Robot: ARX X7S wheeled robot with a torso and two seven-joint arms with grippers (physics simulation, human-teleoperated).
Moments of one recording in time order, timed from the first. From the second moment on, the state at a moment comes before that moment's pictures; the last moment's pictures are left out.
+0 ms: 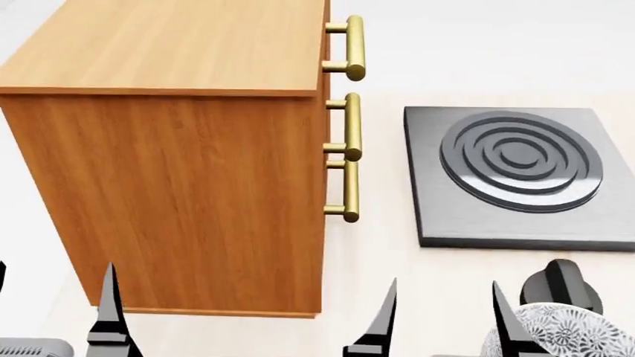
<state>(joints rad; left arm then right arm) -0.03 -0.27 0.21 0.50 -0.18 -0.27 -0.34 0.04 0.26 -0.24 -0.39 0.10 0.21 0.37</state>
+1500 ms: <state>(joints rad) -0.06 -0.28 0.24 0.43 -0.19 -0.25 -0.36 0.08 0.45 -0.22 -0.83 0.22 1.14 0.45</state>
